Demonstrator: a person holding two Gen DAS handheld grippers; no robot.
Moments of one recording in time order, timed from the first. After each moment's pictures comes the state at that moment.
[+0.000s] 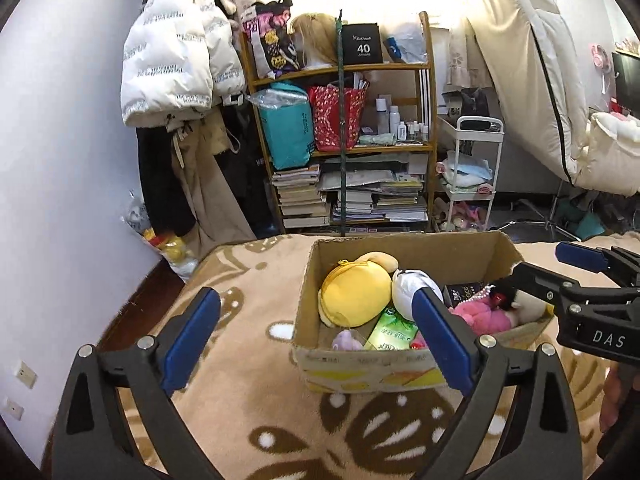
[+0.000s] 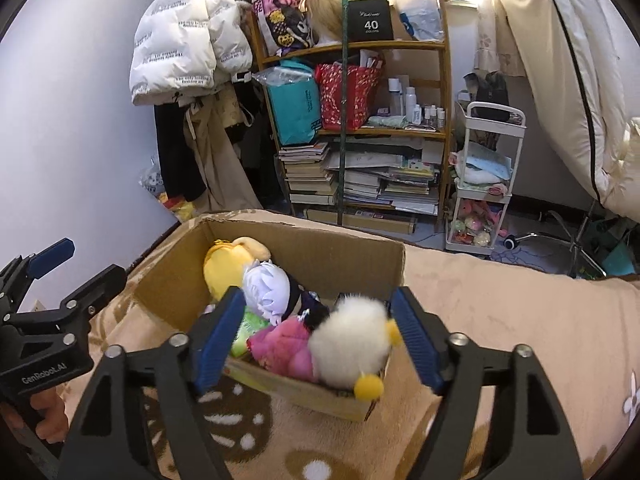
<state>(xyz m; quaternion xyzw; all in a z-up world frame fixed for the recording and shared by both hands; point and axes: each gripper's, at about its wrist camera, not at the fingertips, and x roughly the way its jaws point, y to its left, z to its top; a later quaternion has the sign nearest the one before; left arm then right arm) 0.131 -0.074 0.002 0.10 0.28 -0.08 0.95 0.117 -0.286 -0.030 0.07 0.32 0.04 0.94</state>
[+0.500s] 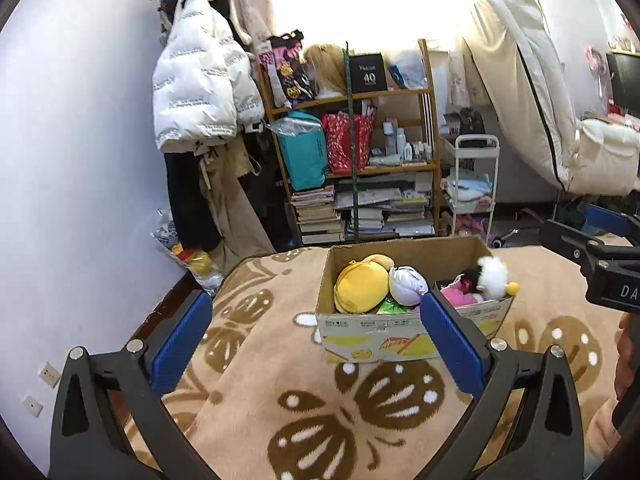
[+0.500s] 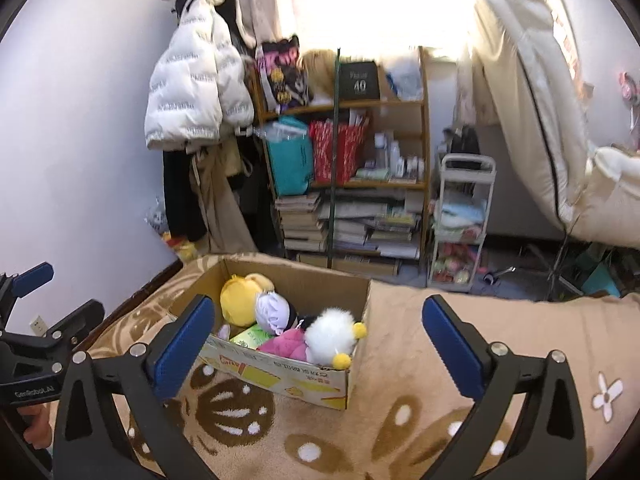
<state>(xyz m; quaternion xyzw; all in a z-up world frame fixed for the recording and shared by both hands) 0.039 -0.059 0.049 0.10 0.24 -0.05 0.96 0.031 -0.294 0.028 0.06 0.23 0.02 0.97</state>
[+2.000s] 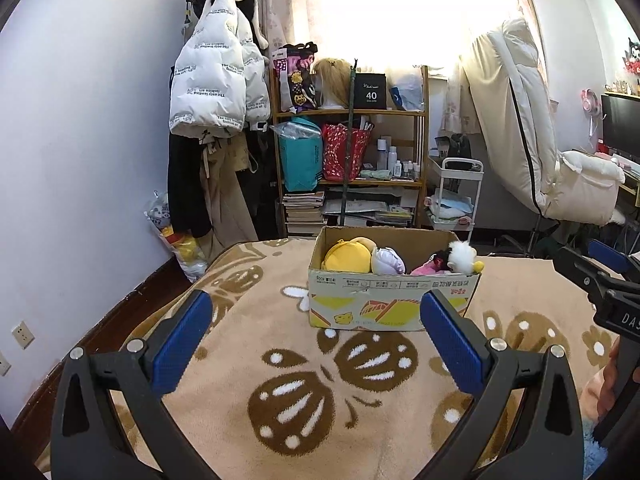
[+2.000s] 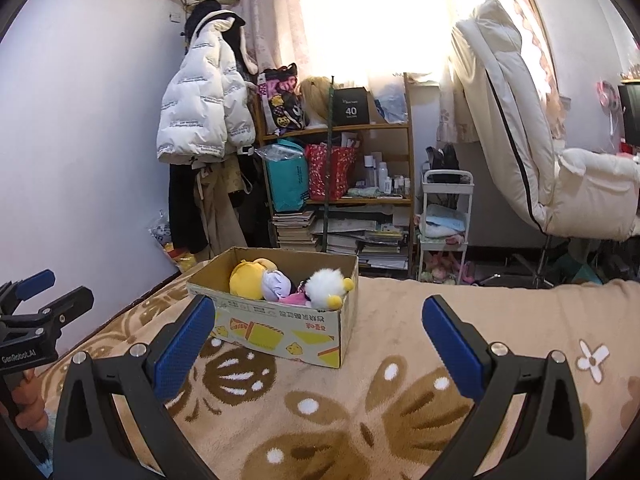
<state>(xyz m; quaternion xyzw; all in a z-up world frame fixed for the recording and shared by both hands) -0.027 -0.023 0.026 0.04 0.22 -0.07 0.97 -0.057 -0.287 0.006 0.06 0.19 0.00 0.98</state>
